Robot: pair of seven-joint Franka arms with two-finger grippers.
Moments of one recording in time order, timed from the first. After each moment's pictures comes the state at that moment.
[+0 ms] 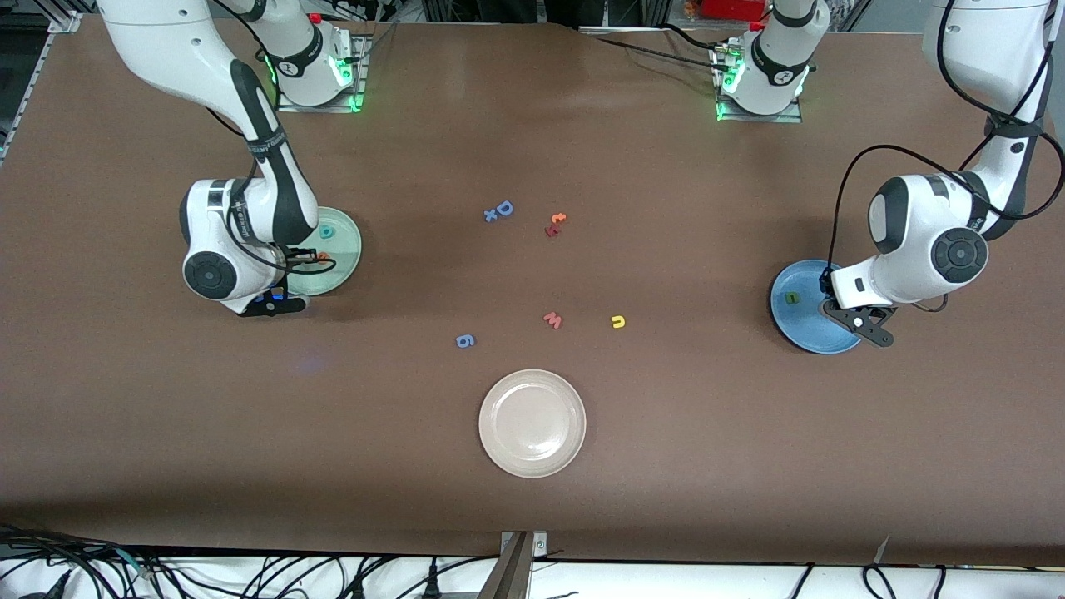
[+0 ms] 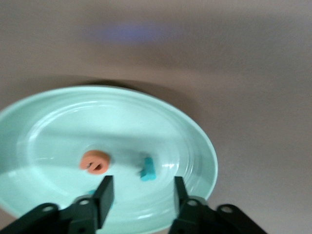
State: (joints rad) left arm -0.02 0.39 0.11 -2.09 0.06 2.34 0.61; right arm 0.42 0.45 -0.30 -2.04 0.06 2.01 -0.05
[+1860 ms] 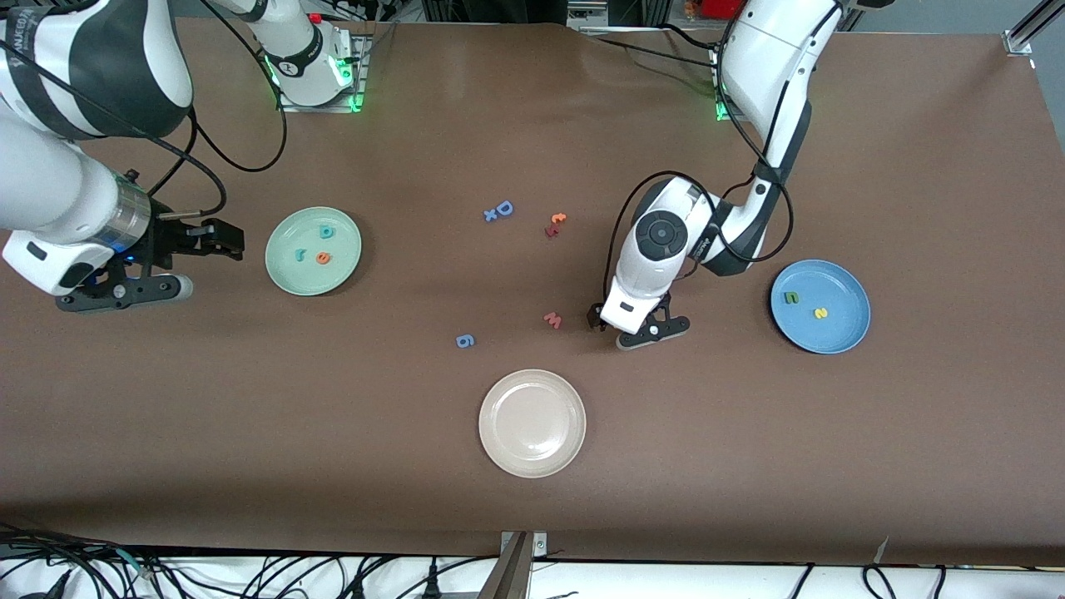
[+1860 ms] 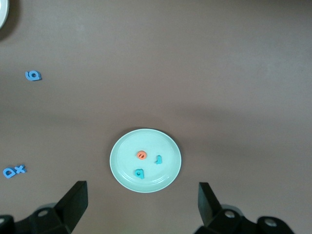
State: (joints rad) left arm -0.54 0.66 0.00 -1.75 0.01 2.46 -0.86; right arm 0.41 0.29 -0.30 -1.39 0.04 1.54 -0.05
